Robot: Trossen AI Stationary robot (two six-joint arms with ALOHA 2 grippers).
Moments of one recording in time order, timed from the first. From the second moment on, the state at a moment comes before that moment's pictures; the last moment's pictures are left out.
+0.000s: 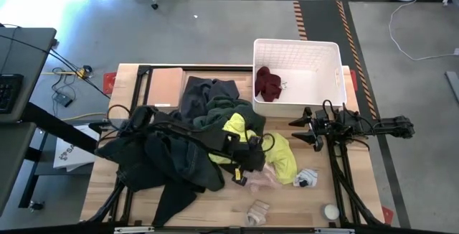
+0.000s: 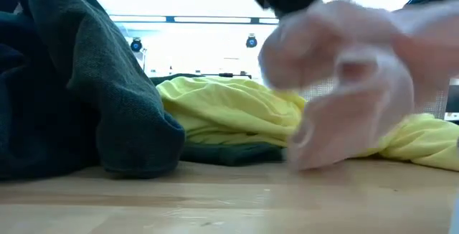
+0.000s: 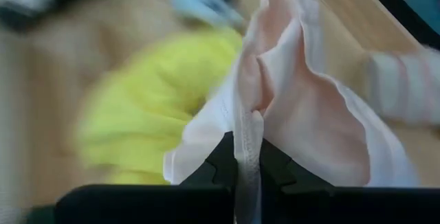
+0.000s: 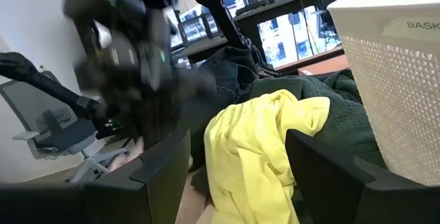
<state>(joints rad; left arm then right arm) -0.25 2.10 1.81 -0.52 -0.07 0.24 0.07 0.01 0.01 0.02 0.00 0.33</state>
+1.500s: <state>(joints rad) 0.32 2.23 2.11 -0.26 -0.08 0.29 0.07 0.01 0.01 0.02 0.00 0.33</state>
